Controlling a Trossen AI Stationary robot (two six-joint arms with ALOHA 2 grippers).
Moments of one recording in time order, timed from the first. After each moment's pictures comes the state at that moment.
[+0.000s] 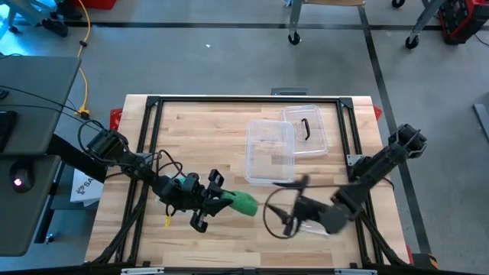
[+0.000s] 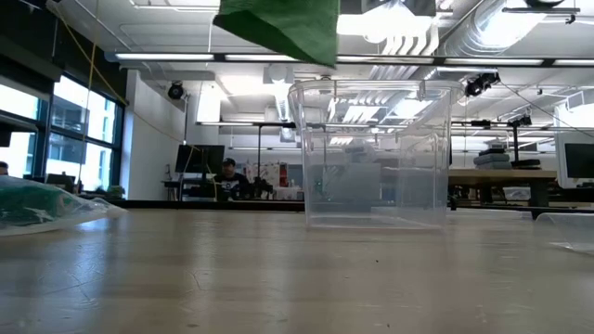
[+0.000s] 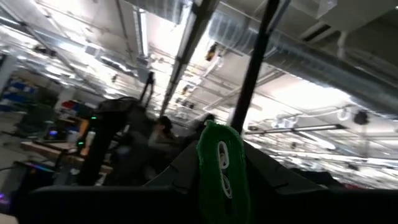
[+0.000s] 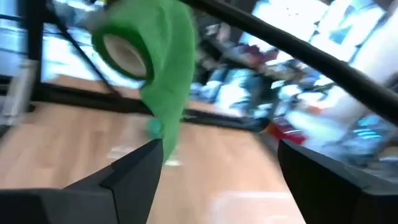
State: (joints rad) left arm -0.57 1.67 0.76 1.55 -0.46 -0.08; right arm 0.74 1.51 1.03 0.26 1.07 -0.16
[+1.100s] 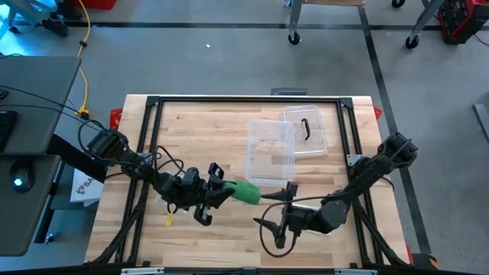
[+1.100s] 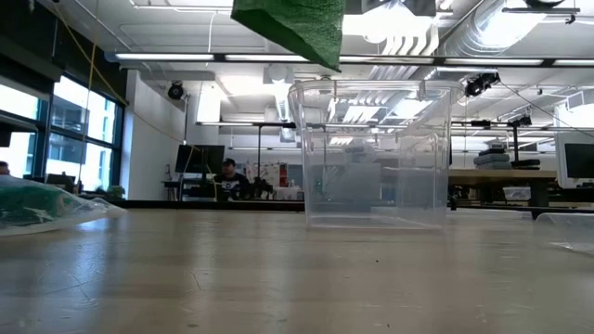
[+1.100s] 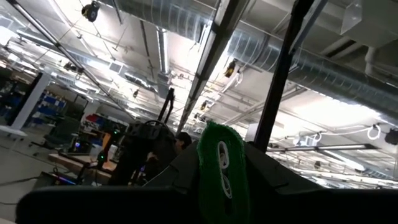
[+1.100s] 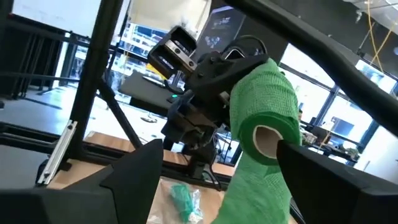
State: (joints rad) left arm -0.54 1.67 0.81 1.57 -0.53 -0.05; right arm 0.70 1.67 1.03 0.85 0.87 -0.54
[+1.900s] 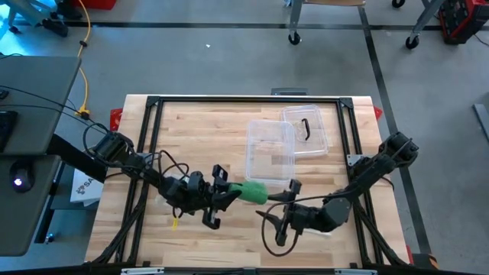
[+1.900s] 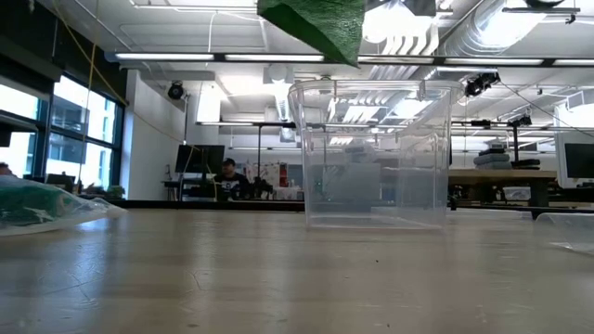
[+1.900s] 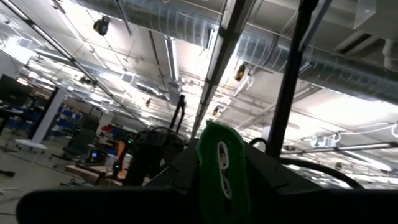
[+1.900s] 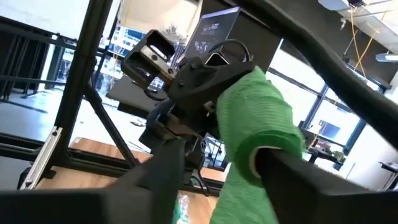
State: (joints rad) left arm -0.54 1.75 0.90 1.55 -0.57 0.03; right arm 0.70 1.66 1.03 0.91 0.89 -0.61
